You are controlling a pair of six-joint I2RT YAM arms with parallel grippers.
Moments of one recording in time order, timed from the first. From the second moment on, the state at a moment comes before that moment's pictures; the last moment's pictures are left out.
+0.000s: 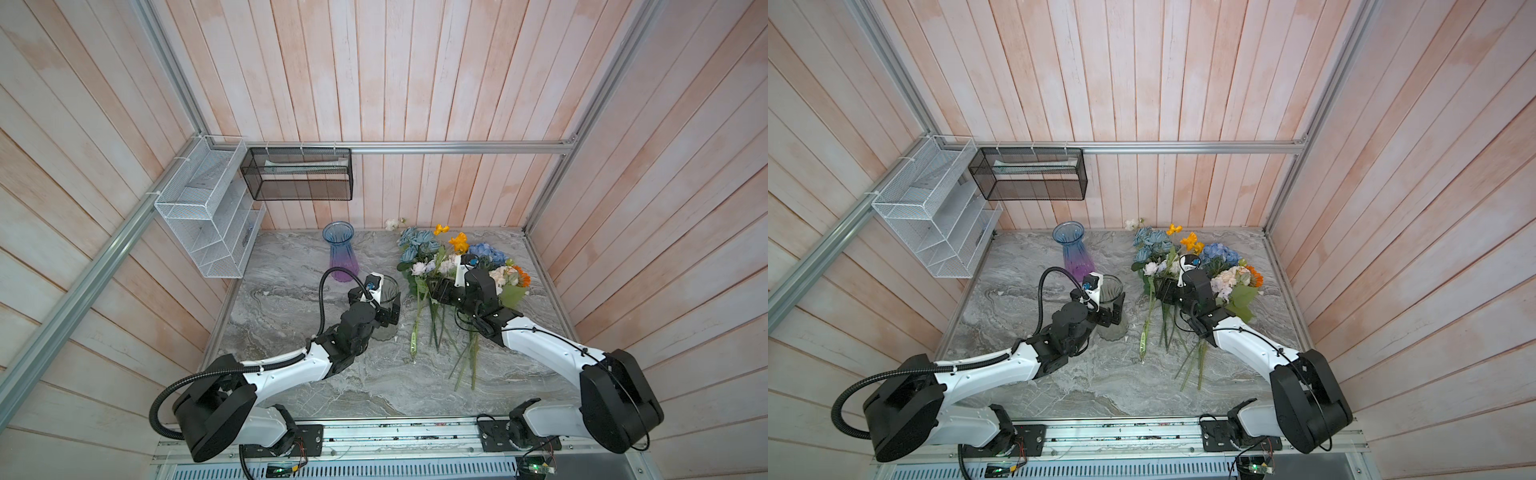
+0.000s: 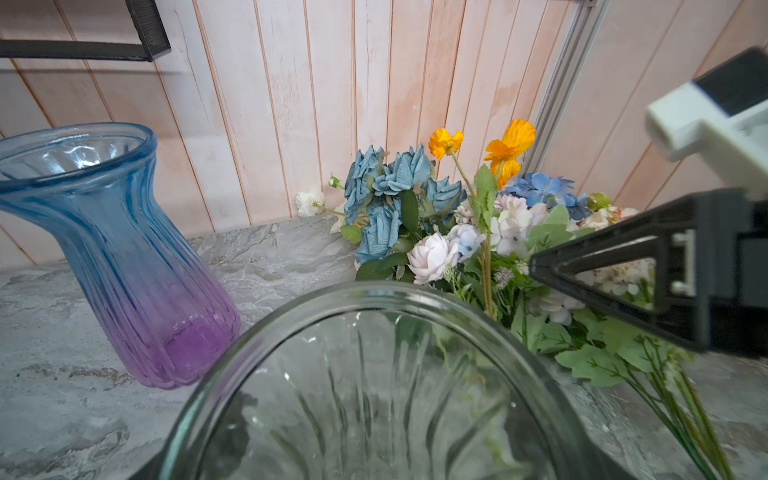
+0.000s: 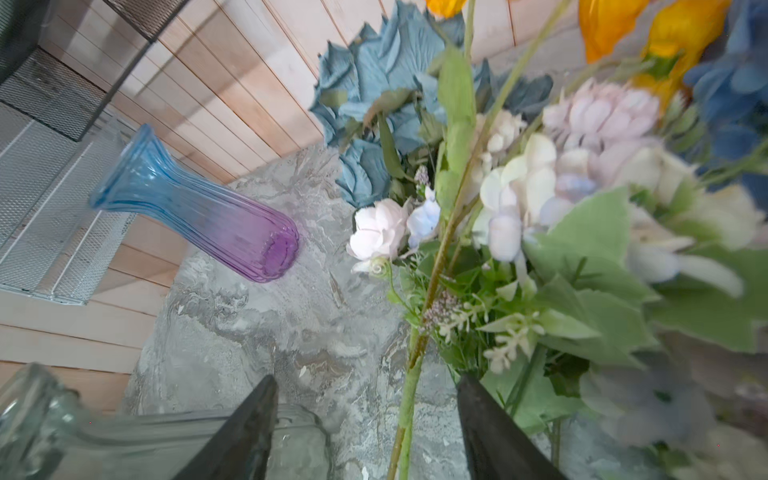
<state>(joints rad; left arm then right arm) -0.84 1.31 0.63 0.46 -0.40 -0.15 0.49 1.39 0.74 0.18 -0.07 0.65</state>
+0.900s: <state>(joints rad) -0.87 1.24 0.46 0.64 -0.37 -0.19 0.53 1.47 0.77 0.18 -0.08 0.69</state>
